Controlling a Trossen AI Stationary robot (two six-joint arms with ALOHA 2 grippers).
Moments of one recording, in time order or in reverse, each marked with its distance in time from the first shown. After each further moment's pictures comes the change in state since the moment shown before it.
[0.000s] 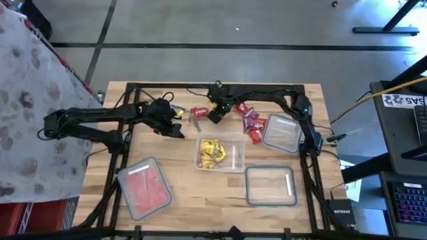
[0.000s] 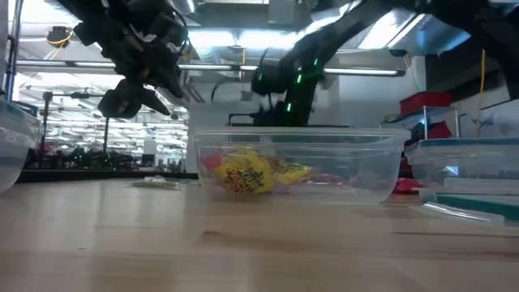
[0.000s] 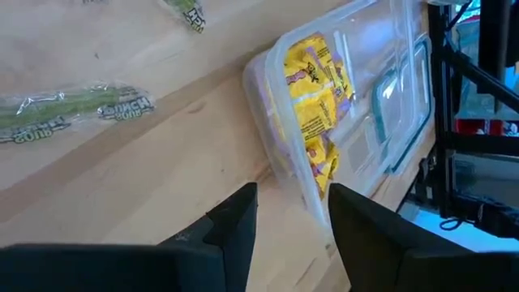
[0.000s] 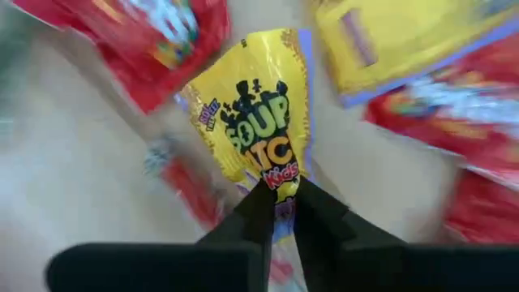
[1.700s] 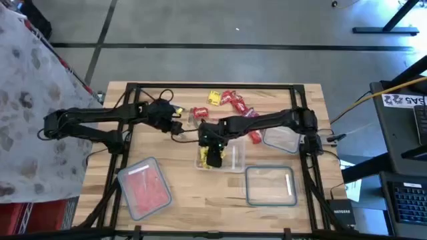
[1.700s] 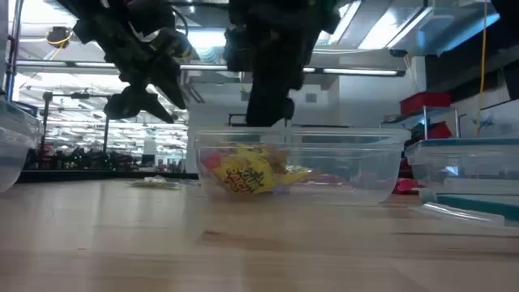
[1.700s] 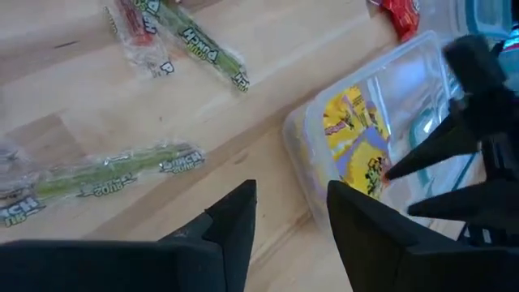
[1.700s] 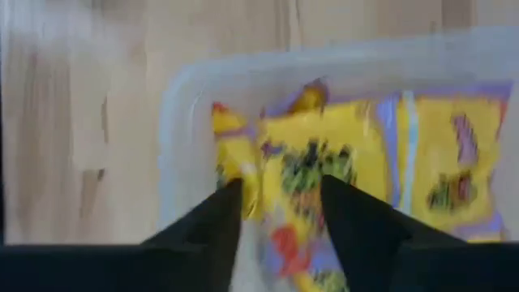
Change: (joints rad) left arm 0.000 0.000 0.000 -0.001 -0.189 0.068; right arm 0.398 -0.033 -0.037 0.127 -0.358 -0.097
